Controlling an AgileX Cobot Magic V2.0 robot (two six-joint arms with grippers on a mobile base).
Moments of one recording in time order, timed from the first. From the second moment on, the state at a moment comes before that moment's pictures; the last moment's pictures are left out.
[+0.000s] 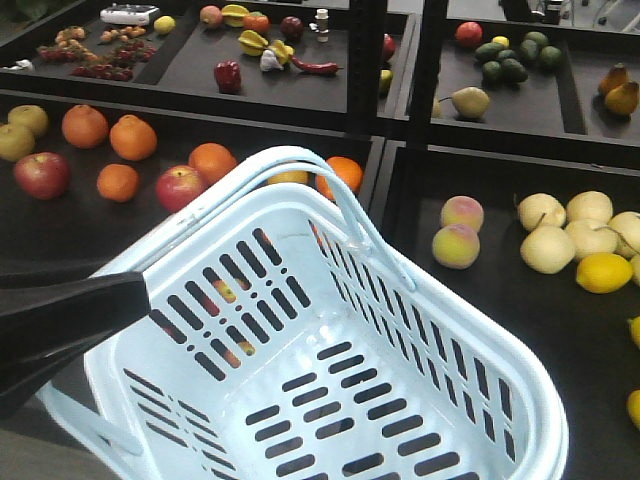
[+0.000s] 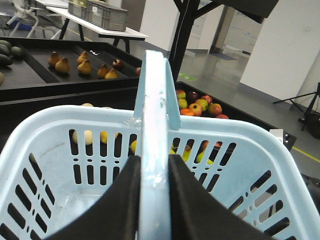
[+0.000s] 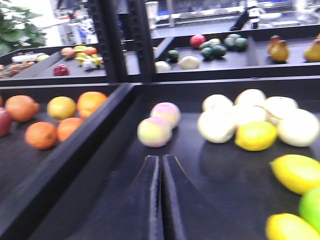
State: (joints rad) left arm -0.30 0.72 -0.72 1.76 -0.70 -2.05; right arm 0.00 -0.01 0.03 -0.09 0.20 0.16
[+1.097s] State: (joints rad) left arm -0.30 0.72 -0.72 1.76 -0.70 -2.05; right arm 0.00 -0.01 0.03 -0.09 0.20 0.16
